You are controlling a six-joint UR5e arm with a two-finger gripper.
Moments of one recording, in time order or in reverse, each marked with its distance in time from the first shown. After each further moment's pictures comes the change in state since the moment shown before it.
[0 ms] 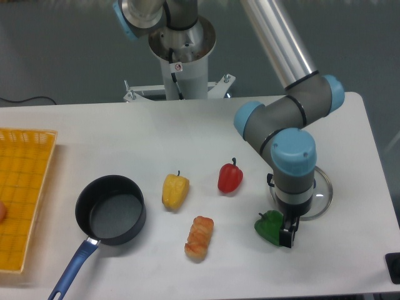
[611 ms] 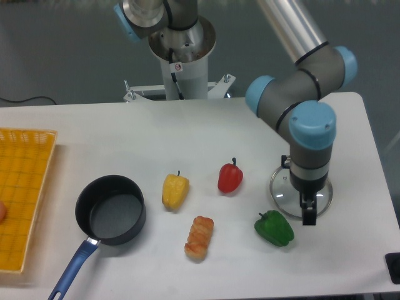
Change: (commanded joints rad) arm 0.020 0.074 -0.026 -0.006 0.002 -0.215
